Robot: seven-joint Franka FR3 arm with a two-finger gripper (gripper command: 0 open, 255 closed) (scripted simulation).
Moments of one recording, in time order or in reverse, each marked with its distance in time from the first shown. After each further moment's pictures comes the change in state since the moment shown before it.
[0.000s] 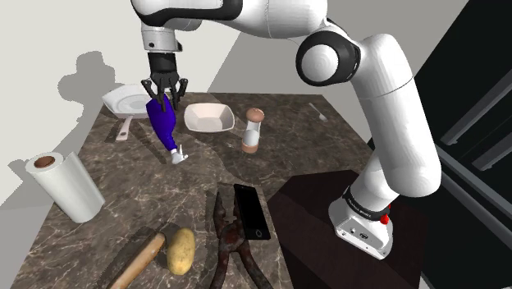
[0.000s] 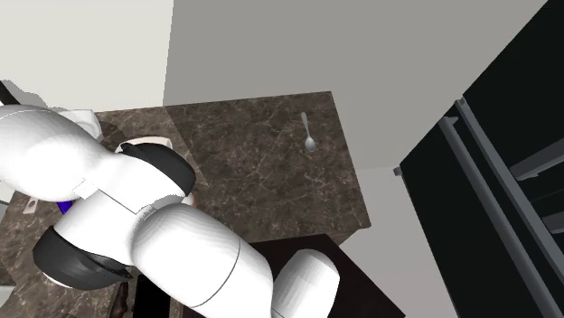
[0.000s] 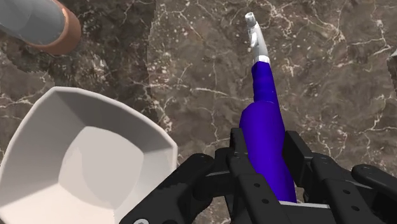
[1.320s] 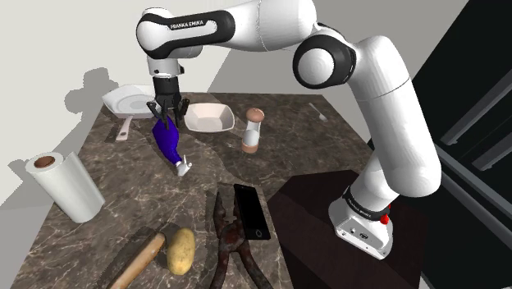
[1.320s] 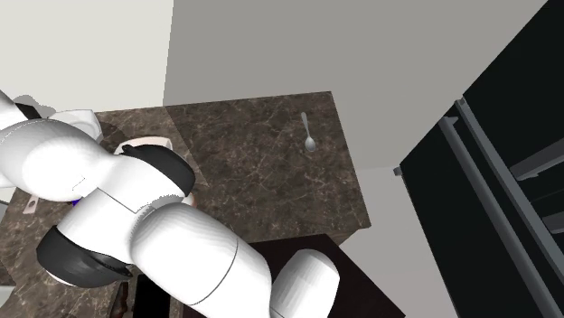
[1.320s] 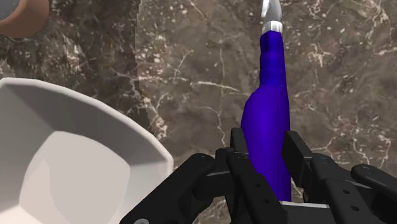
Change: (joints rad) arm 0.001 0.028 -0.004 -0.143 0.001 0.167 -0.038
